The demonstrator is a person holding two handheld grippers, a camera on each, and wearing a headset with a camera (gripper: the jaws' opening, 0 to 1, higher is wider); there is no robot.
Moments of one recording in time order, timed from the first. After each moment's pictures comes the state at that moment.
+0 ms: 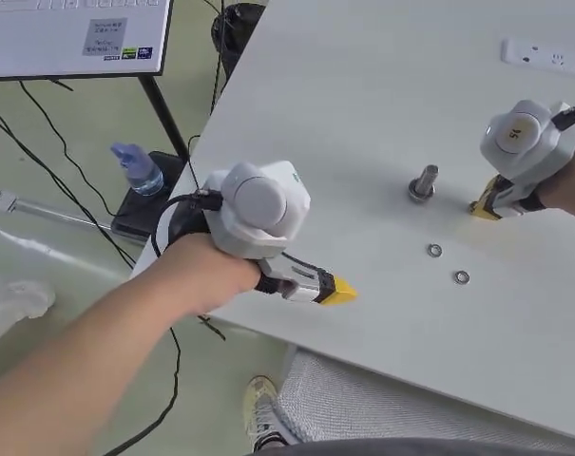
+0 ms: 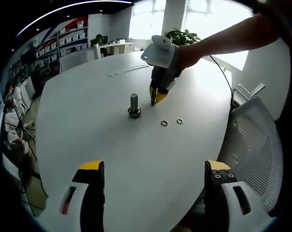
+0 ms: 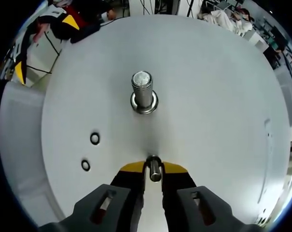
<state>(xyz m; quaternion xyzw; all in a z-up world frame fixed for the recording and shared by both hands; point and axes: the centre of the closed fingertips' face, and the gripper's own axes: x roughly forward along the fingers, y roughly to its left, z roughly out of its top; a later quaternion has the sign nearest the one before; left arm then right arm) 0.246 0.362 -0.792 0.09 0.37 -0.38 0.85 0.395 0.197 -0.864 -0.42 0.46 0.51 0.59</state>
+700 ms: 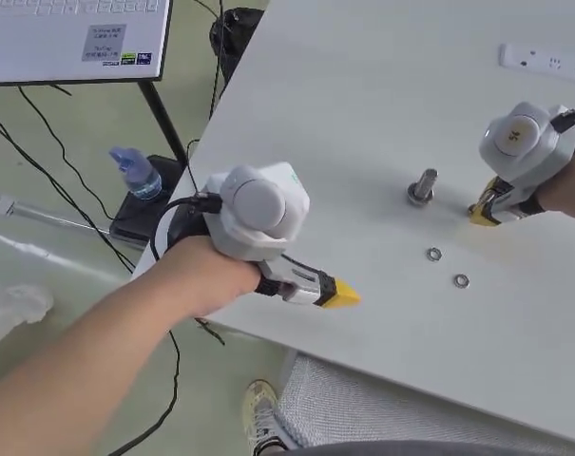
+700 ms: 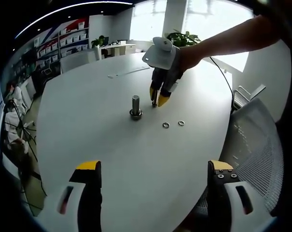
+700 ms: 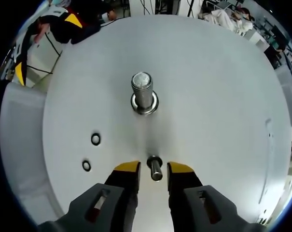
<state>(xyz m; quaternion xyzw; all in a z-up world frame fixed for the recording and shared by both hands) 0.250 0.364 -0.792 0.09 0.36 -0.37 0.85 0.389 0.199 -0.861 -0.42 0.46 0.51 0.59</state>
